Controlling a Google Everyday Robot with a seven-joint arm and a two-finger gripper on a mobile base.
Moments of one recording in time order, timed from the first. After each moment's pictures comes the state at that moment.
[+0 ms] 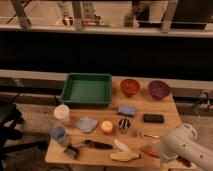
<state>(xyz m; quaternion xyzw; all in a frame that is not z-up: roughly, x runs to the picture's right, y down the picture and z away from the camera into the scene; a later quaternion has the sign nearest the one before) 0.274 0.342 0.737 -0.33 -0.05 -0.07 0.94</state>
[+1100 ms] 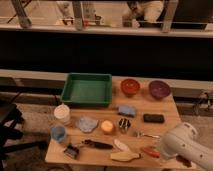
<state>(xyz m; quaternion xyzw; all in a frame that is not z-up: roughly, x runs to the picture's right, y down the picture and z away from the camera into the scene) 0.288 0.336 0.747 -0.31 -0.03 -0.06 0.95</state>
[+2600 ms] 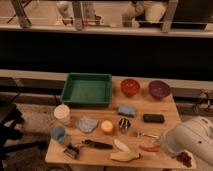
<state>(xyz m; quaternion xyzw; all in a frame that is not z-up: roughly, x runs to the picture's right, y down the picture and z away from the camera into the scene) 0.250 0.266 0.667 -0.26 -0.09 -0.07 0.96</state>
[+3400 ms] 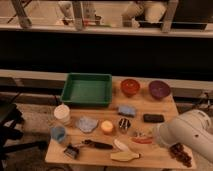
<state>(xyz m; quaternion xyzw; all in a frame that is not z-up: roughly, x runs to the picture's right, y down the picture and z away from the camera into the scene) 0.216 0.227 0.664 -0.22 -0.12 -0.09 0.96</state>
